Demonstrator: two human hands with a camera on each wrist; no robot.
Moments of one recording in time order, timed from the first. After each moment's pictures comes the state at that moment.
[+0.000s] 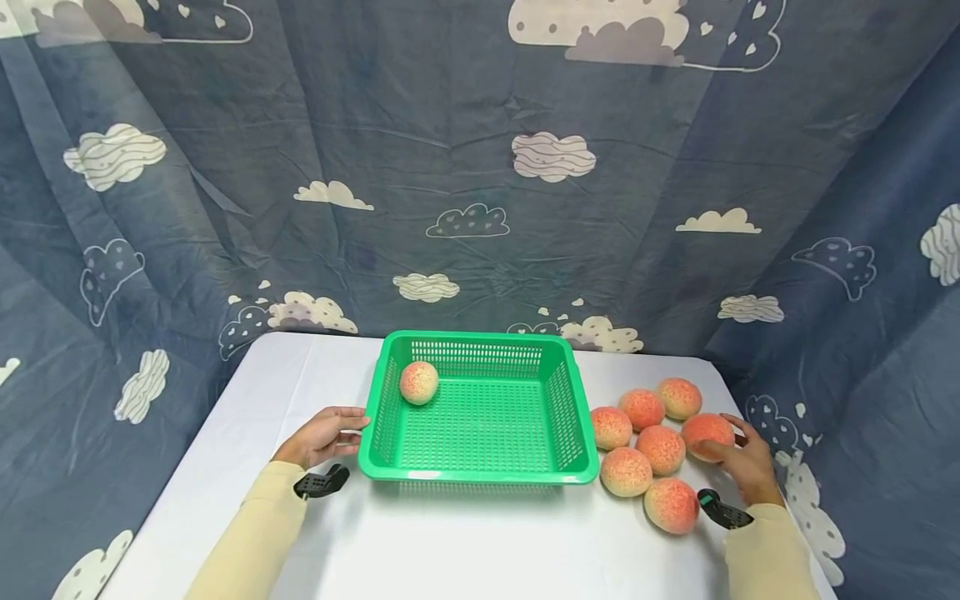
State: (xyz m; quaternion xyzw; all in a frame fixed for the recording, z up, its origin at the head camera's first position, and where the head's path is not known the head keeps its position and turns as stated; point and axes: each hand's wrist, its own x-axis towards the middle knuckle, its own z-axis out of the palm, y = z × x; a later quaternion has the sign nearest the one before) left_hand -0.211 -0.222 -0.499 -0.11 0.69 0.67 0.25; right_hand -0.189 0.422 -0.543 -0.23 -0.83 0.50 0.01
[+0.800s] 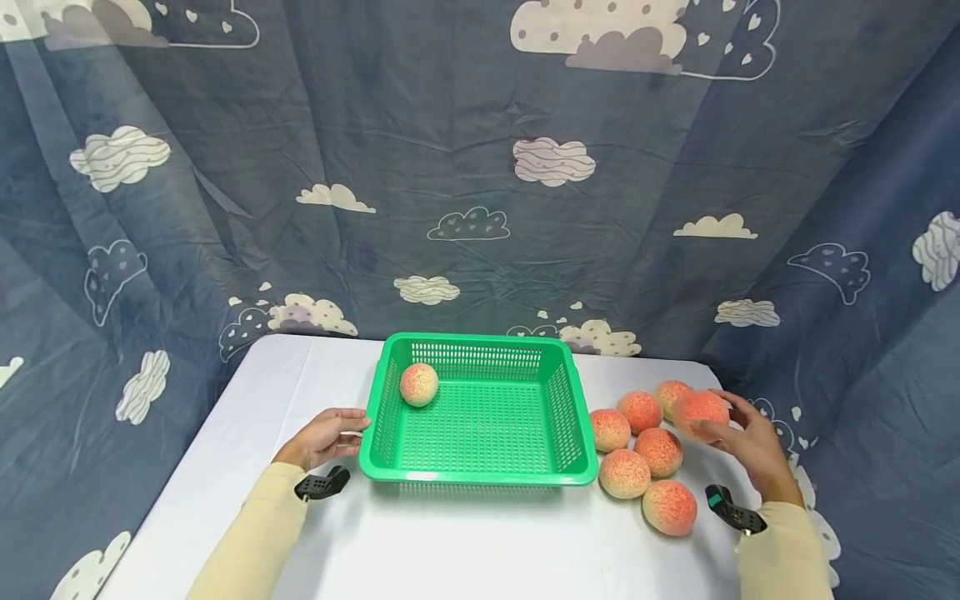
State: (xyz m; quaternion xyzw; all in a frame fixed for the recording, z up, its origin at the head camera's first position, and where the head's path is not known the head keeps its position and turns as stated) left_hand -0.211 -0.223 -0.499 -0.11 0.69 0.67 0.25; right_hand -0.187 0.393 -0.470 -0.12 -0.87 0.48 0.01
